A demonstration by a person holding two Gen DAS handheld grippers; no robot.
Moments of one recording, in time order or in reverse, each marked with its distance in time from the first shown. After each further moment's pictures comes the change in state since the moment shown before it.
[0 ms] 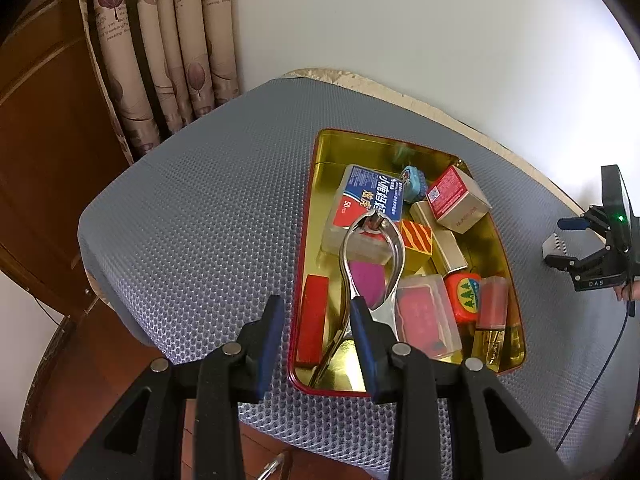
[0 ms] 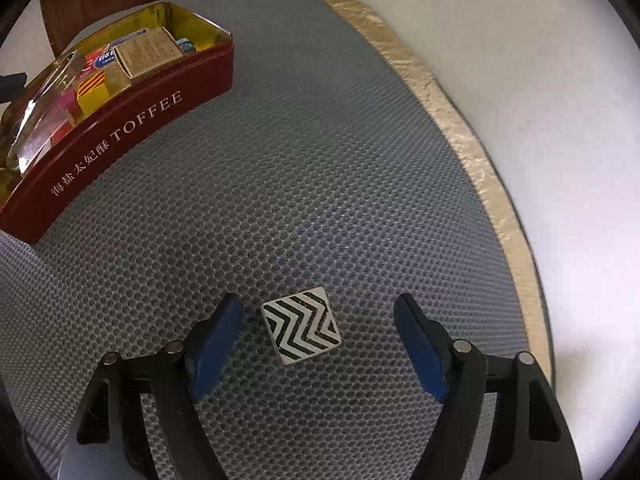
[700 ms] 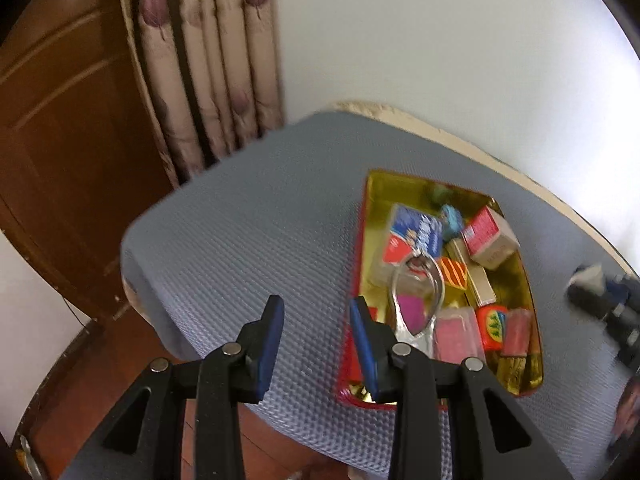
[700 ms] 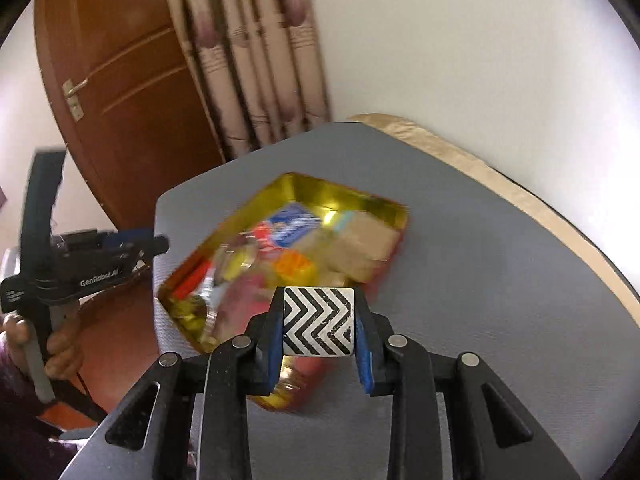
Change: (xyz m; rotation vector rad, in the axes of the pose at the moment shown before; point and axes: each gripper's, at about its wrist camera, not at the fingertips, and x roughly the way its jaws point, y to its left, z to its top) left arm -0.028 0.019 0.003 -0.058 -0.127 0.124; right arm -0.107 0.145 0.039 0.352 -0.449 0.215
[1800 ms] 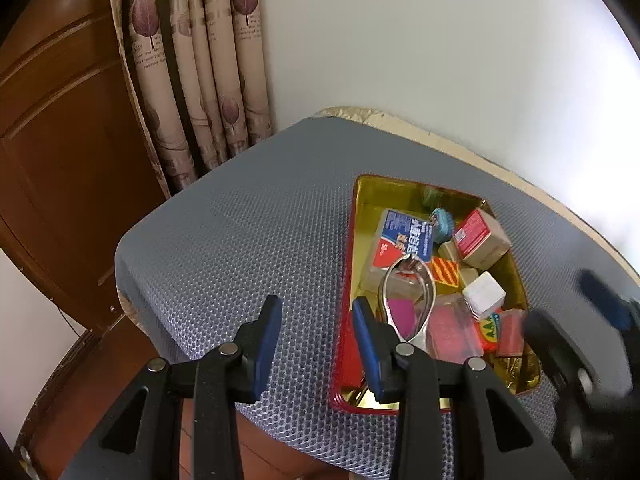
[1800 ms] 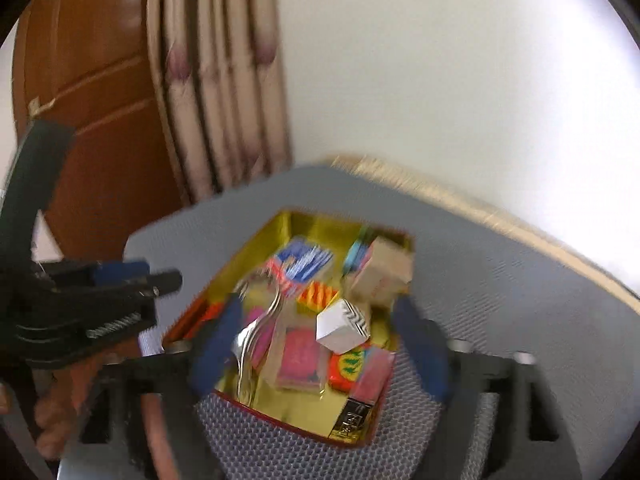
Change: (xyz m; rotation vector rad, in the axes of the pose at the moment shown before) left arm 0.002 -0.004 -0.002 0.029 -0.017 -0.035; right arm -0.013 0.068 -0.019 0.078 -0.251 -0.279
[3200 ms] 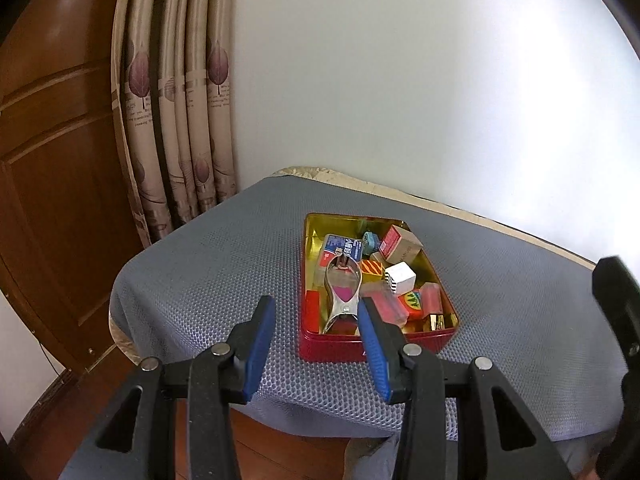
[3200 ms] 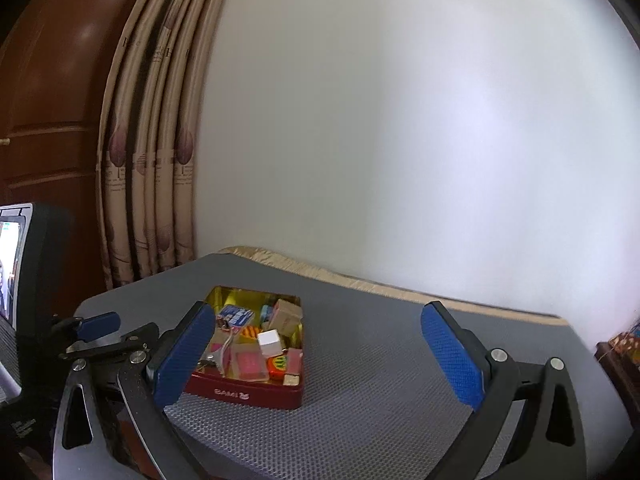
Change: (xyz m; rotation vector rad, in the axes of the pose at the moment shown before) left arm -0.109 0.012 -0.061 0.087 -0.235 -0.175; right arm -0.172 0.067 -0.022 0.019 -0.292 -0.440
